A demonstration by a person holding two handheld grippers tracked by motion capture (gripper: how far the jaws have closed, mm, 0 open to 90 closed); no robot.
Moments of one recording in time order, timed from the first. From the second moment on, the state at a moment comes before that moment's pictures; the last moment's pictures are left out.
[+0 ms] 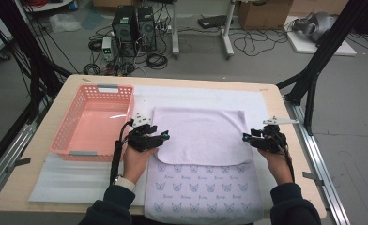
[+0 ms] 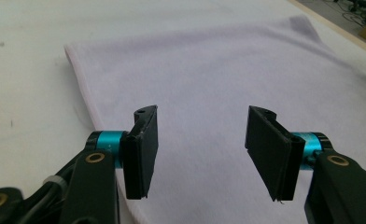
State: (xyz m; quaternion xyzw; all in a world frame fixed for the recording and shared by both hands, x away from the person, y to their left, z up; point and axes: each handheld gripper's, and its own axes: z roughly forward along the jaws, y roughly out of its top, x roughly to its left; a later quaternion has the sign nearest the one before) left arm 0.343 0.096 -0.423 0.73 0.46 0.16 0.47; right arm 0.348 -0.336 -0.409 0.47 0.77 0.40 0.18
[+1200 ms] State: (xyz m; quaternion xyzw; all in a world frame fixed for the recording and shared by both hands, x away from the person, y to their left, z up) left arm 0.272 0.111 -0.451 0.76 0.46 0.19 0.42; right arm 0.267 -0.326 -0.440 0.47 0.79 0.35 0.17
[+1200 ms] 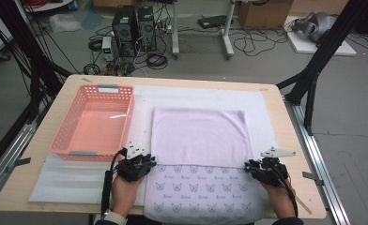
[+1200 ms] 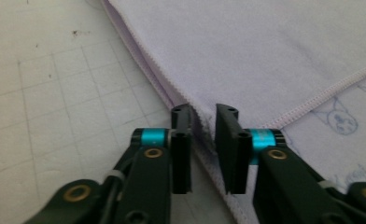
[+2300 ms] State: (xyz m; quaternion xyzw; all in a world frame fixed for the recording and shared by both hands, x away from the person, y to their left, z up) left arm 0.193 0.126 -0.437 0.75 0.41 0.15 0.49; right arm 0.184 -0.345 -0.424 0.45 0.78 0.40 0.16
